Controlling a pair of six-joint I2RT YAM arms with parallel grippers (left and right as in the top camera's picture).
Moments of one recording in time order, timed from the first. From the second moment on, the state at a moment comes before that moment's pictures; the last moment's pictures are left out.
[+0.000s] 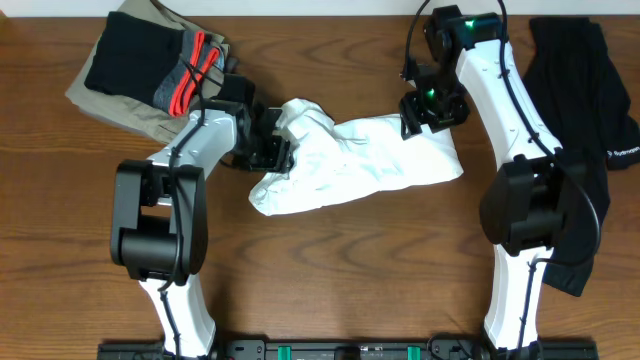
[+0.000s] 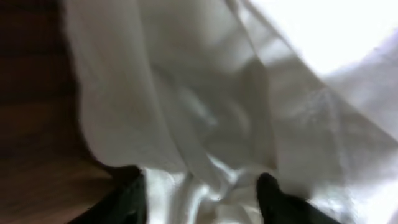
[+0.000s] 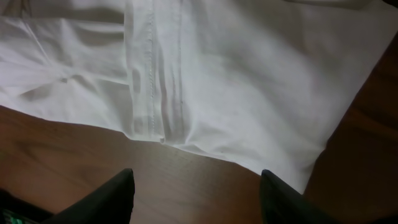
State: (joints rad) left arm -0.15 2.04 1.34 -0.75 0.37 0.02; right arm 0.20 2.24 2.11 -1.50 -0.18 -0.10
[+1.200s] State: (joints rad) left arm -0.13 1.90 1.36 -0.87 0.07 -0.20; right arm 0.24 2.23 1.74 -1.14 -0.31 -0.05
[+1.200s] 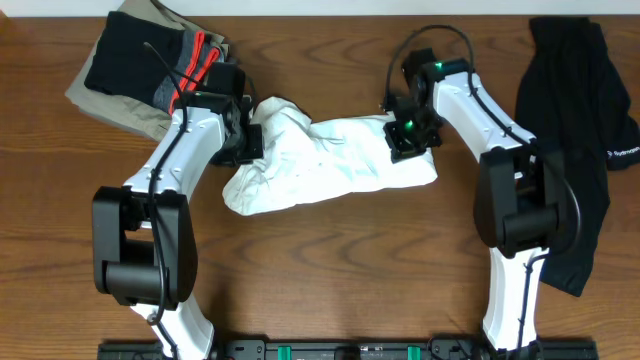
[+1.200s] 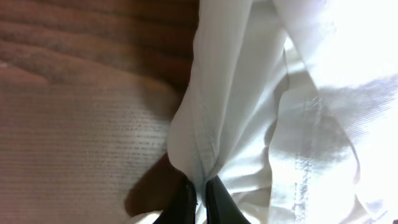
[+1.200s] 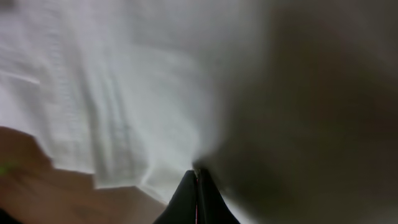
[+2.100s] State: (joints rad) left arm -0.33 1.76 1.36 -0.66 0.26 -0.29; right arm 0.14 2.18 1.53 -0.88 -0.45 -0.01
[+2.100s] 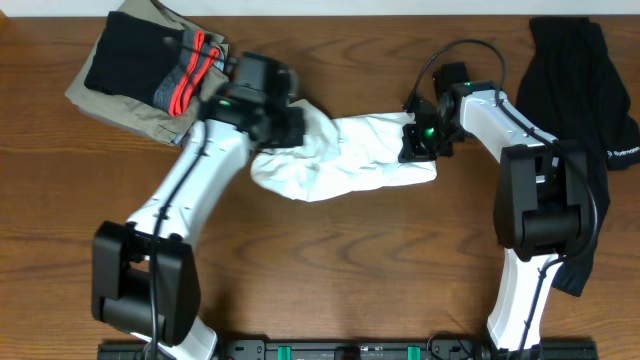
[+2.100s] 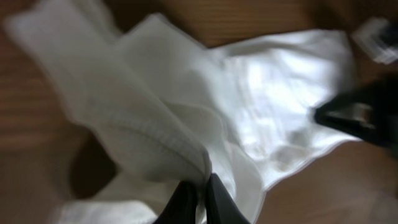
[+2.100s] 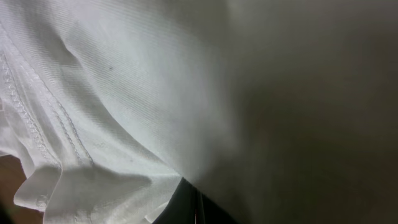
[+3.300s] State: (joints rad) left arm -0.67 1.94 1.36 -0.12 0.10 -0.33; right arm 0.16 2.18 1.53 -0.87 -0.45 0.02
